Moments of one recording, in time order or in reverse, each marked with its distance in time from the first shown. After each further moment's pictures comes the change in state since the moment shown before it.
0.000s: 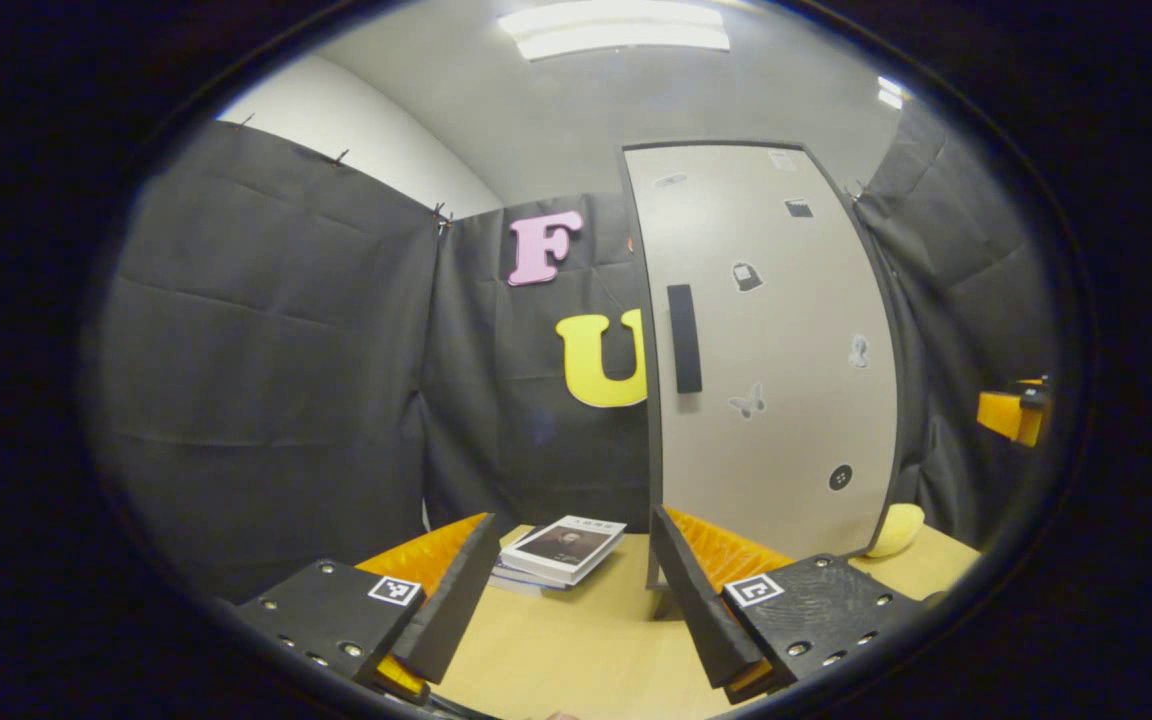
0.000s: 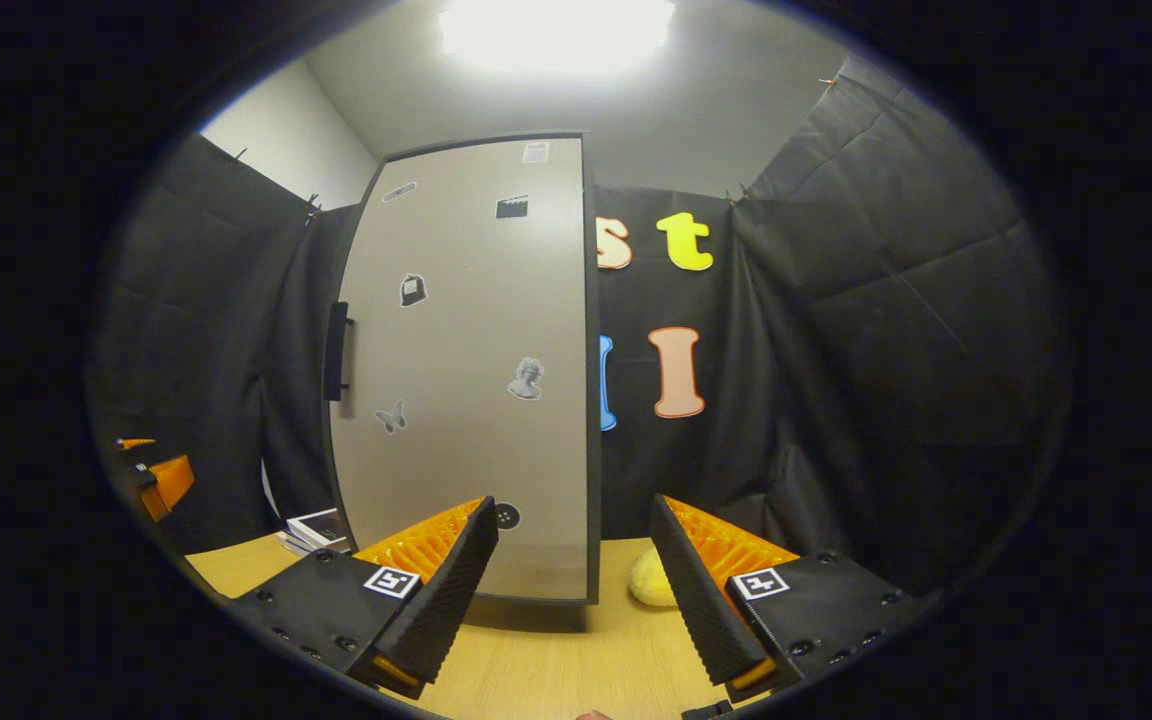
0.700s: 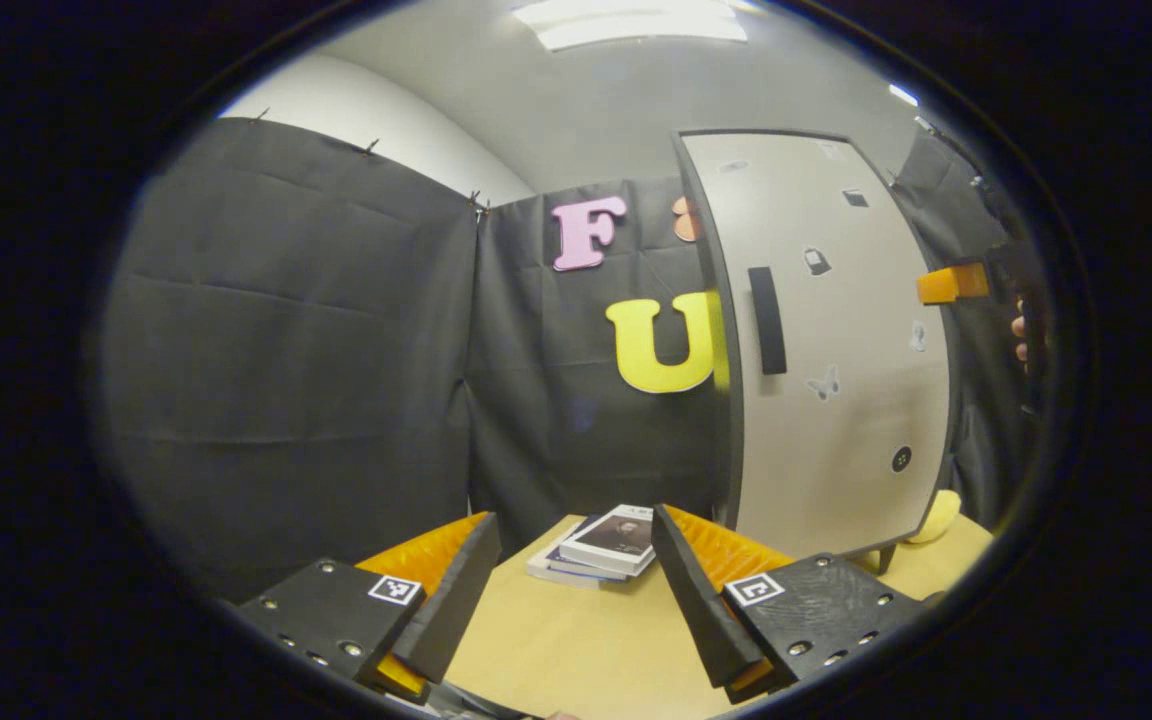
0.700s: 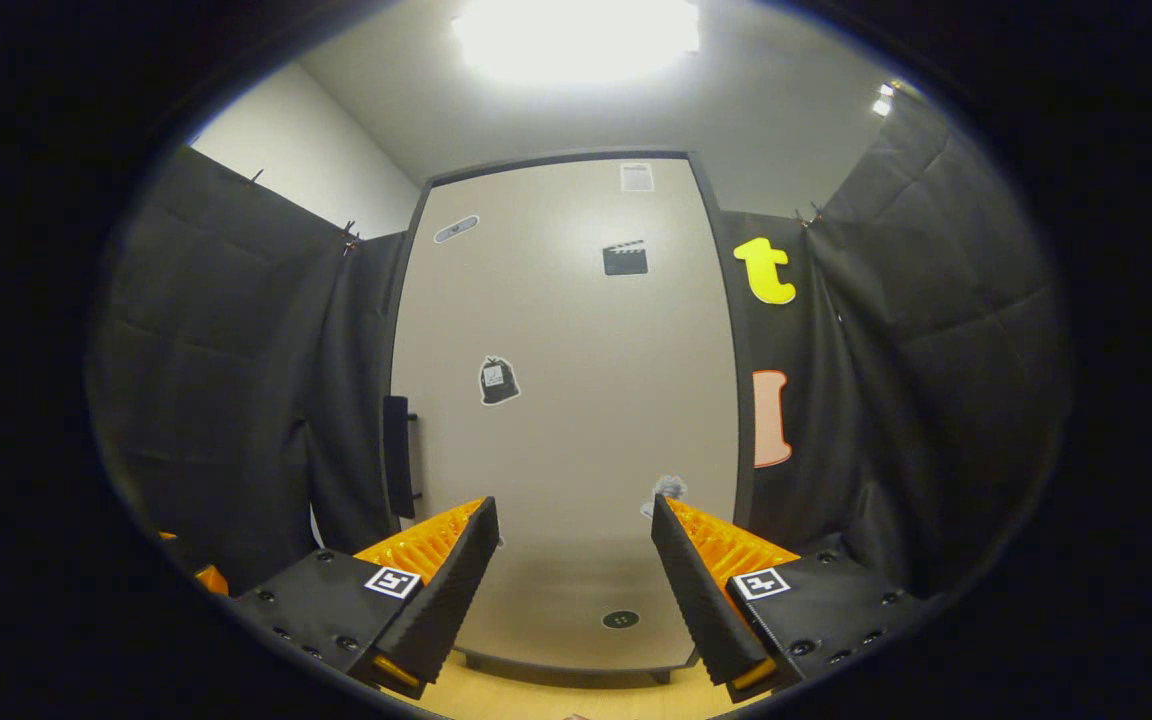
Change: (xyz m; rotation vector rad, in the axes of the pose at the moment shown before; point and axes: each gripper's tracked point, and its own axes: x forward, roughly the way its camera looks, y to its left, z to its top) left arm 0.023 0.087 -0.011 -0.004 0.028 0.062; right arm 0.094 0.121 0.103 -0.001 -0.073 0.109
